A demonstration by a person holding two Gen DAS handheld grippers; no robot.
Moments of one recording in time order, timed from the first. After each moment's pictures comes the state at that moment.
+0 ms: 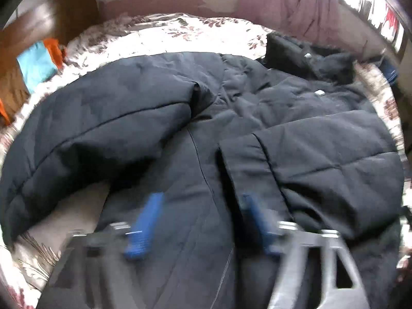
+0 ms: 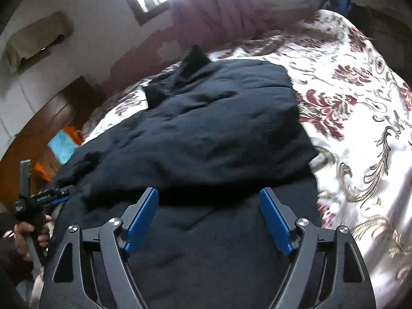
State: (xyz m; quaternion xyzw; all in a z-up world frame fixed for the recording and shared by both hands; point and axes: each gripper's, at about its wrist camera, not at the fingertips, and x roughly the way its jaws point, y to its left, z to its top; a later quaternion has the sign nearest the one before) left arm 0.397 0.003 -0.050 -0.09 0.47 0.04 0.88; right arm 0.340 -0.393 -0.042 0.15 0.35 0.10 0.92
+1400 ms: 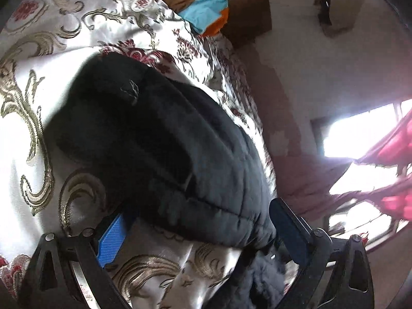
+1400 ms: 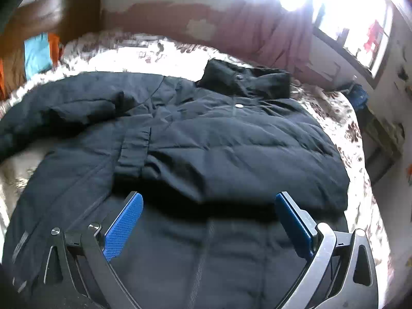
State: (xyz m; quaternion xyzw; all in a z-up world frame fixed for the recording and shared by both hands) left arm 0.238 0.280 -0.119 -0.59 0.18 0.11 0.78; right arm 0.358 -0.107 -0.018 -0.16 0.38 -0.05 0.91
